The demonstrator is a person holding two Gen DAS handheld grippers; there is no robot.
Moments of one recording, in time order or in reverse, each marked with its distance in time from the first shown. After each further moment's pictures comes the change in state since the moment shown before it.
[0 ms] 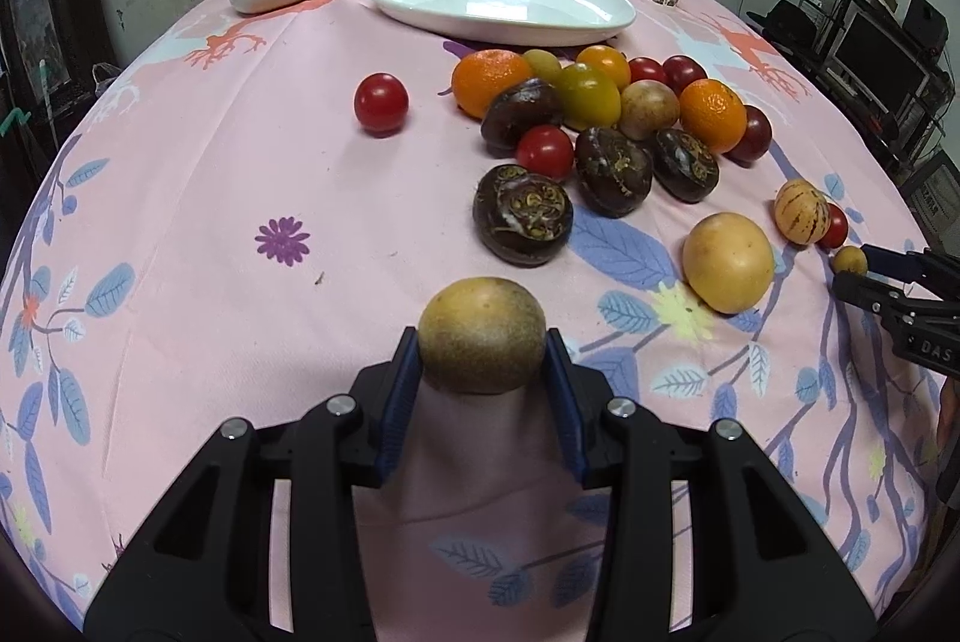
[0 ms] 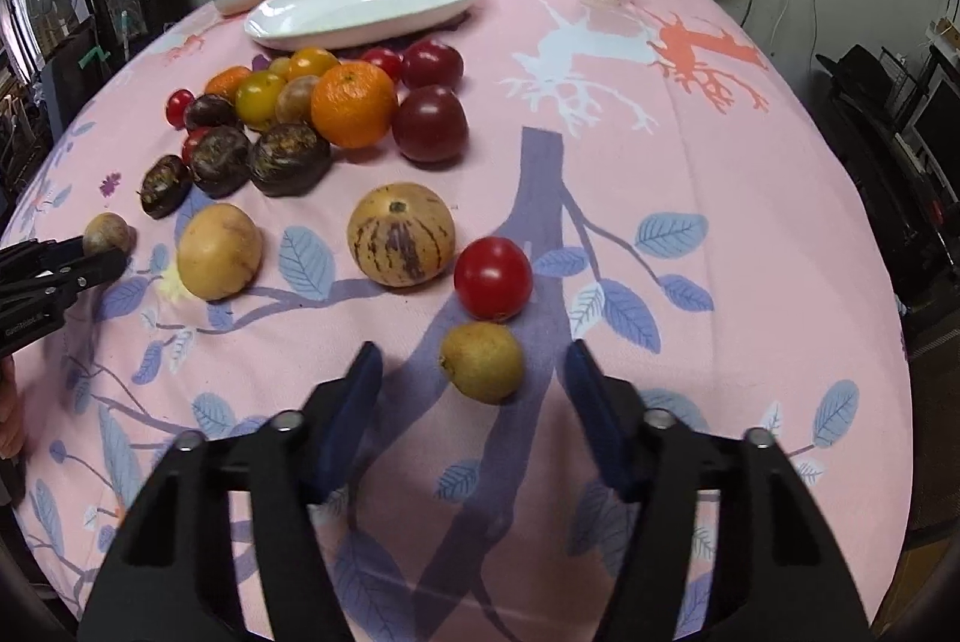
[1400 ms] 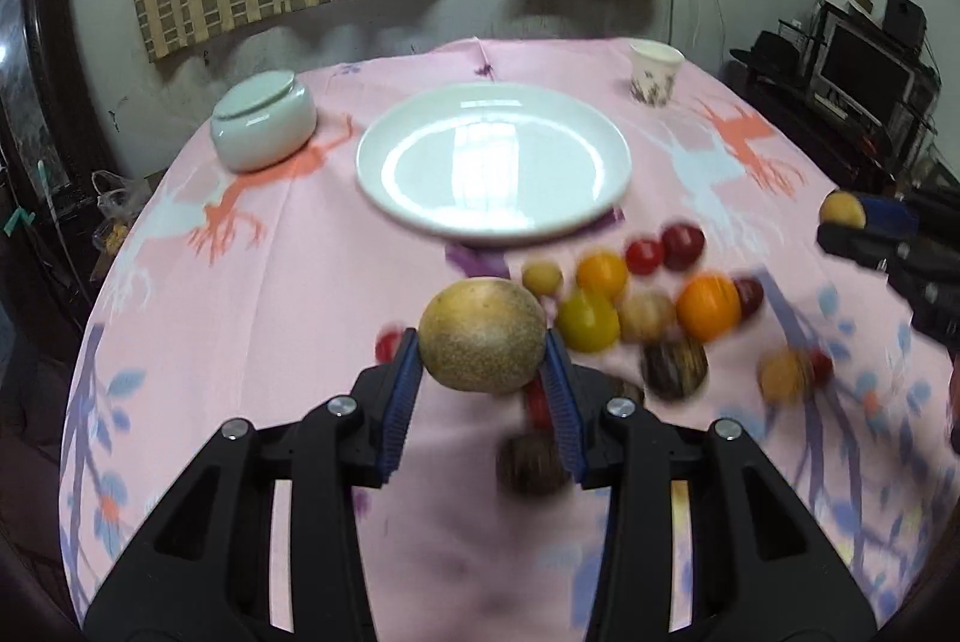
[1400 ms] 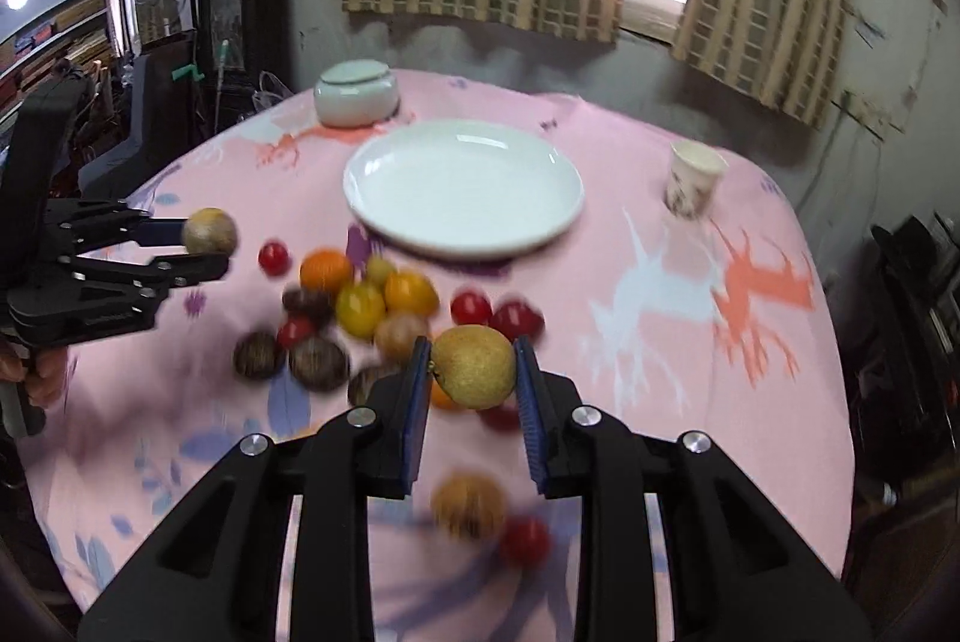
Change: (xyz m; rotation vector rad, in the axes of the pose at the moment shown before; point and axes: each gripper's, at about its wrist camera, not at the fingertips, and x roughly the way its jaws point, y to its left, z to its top) left arm -0.019 -0.002 0.124 0.095 -0.140 0.019; right arm -0.052 0.031 0.116 -0.237 -0.275 0.135
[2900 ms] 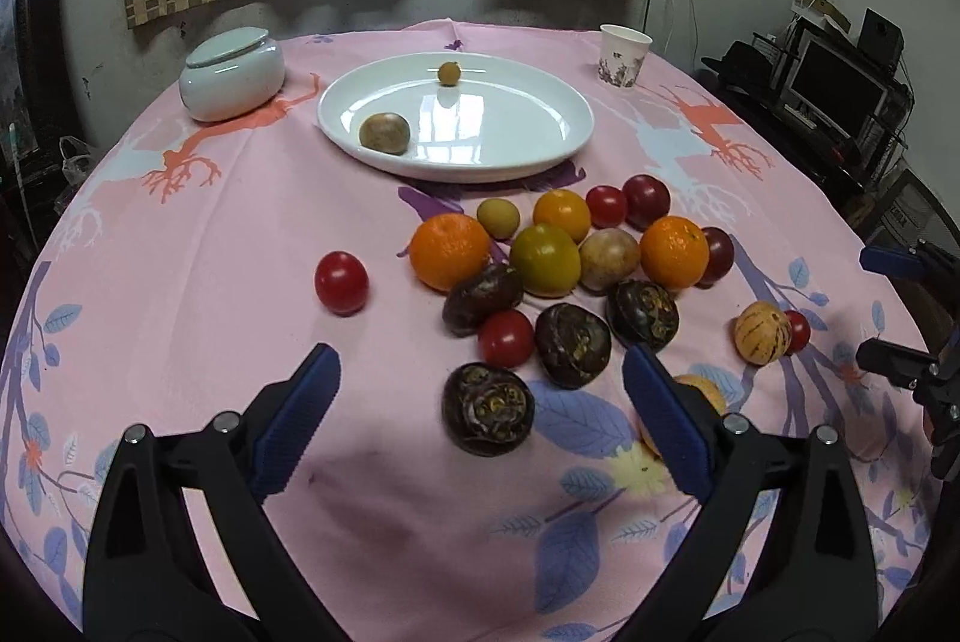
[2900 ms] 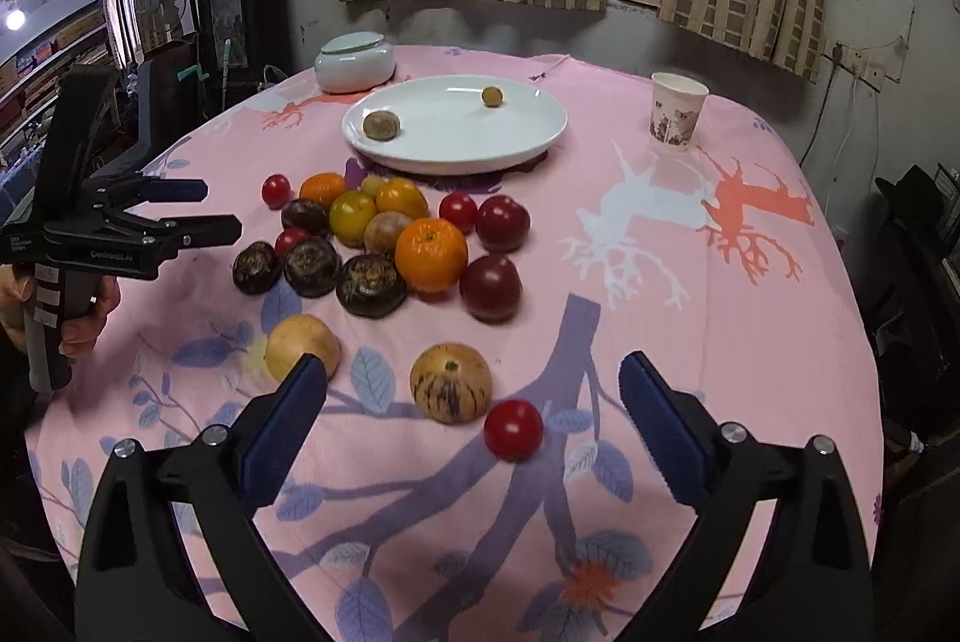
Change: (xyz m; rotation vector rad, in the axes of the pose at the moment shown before) left arm 0.005 -0.010 -0.064 -0.033 -0.013 -0.109; right arm -0.016 -0.023 -0.081 0.058 0.039 0.040
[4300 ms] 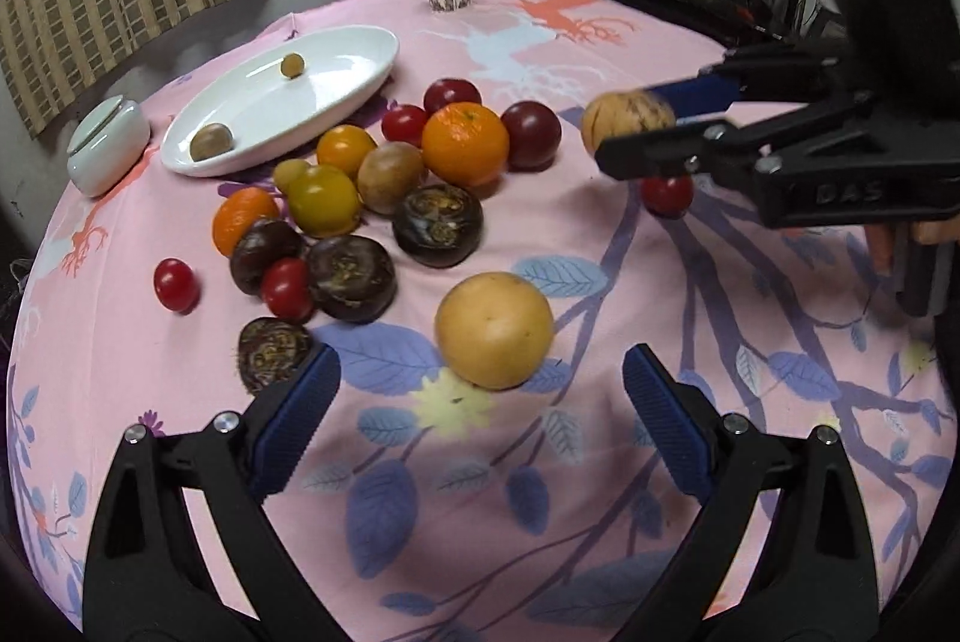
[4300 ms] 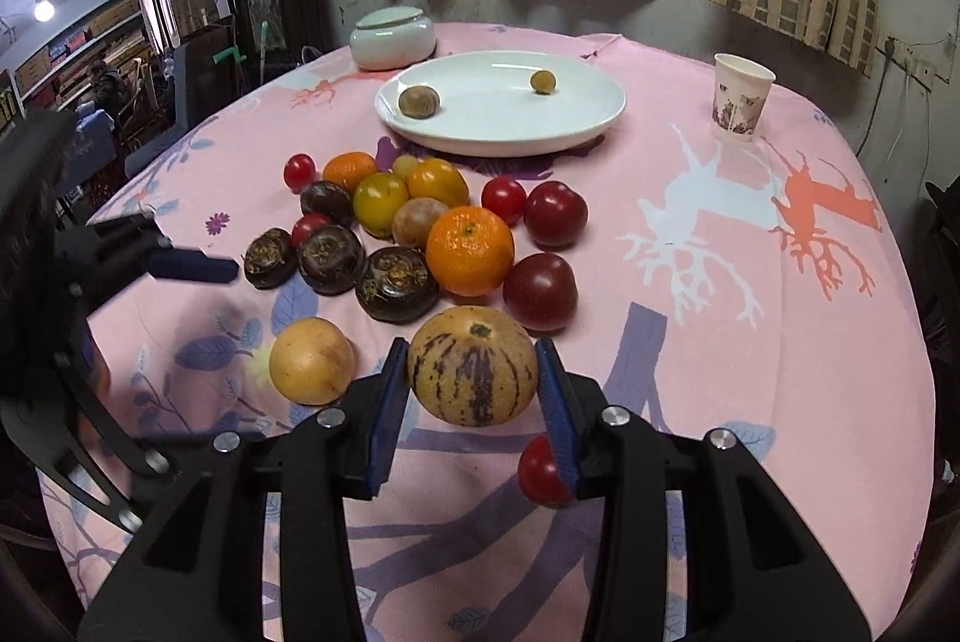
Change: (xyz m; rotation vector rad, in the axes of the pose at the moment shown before) left arm 0.011 -0.102 -0.034 0.314 0.104 -0.064; right arm 0.036 0.002 0.014 -0.026 0.017 0.115
